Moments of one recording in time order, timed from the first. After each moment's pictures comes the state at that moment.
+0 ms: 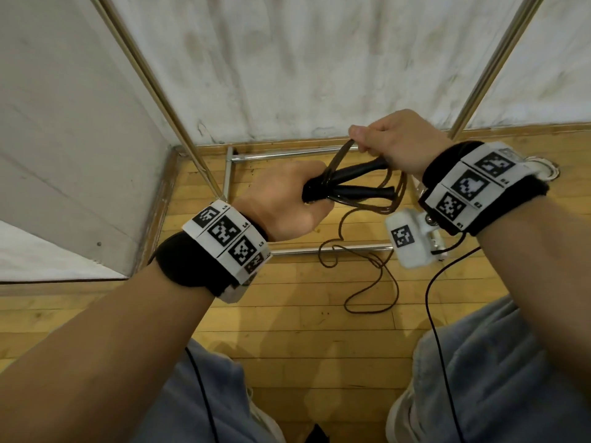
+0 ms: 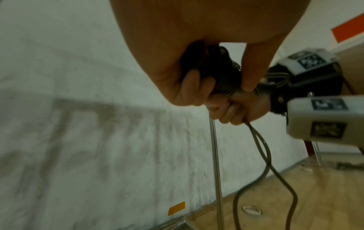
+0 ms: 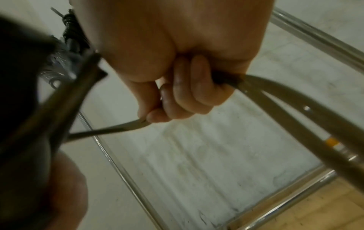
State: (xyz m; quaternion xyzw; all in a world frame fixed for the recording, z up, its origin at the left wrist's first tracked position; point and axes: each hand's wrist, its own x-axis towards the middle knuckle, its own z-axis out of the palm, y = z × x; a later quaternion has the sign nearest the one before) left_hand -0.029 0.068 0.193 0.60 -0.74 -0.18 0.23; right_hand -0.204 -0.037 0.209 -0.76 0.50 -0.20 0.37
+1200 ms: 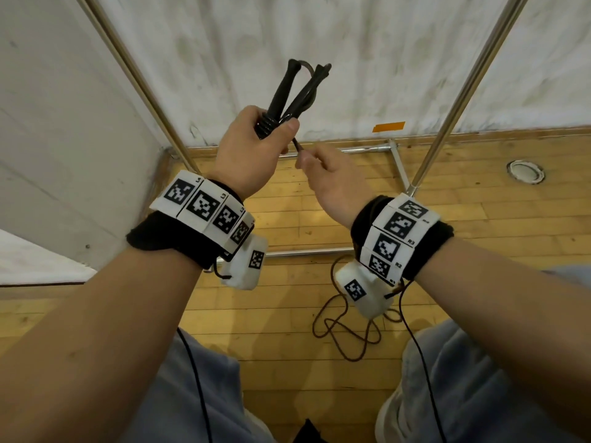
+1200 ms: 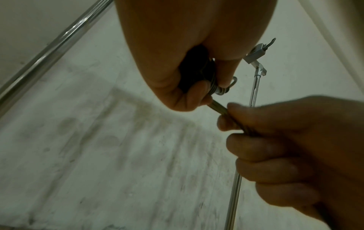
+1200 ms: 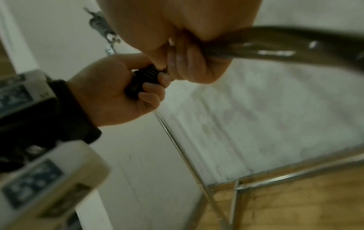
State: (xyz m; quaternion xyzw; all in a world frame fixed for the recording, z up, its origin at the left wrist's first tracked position) left_hand -0.021 0.038 0.213 0.66 -0.51 -0.29 0.47; right_hand -0.156 0.015 0.179 -0.73 0.43 -0.32 0.43
